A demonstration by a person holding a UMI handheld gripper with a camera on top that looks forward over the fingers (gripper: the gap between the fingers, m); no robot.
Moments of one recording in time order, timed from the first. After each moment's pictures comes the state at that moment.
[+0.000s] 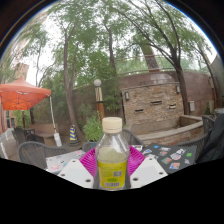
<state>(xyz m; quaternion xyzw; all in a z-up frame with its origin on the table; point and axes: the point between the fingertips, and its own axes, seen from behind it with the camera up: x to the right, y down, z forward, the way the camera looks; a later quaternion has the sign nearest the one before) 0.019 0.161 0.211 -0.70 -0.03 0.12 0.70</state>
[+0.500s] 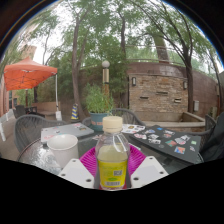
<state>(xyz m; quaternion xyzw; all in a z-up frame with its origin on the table) 0.016 0.170 0.087 -0.75 -0.10 0.08 0.64</state>
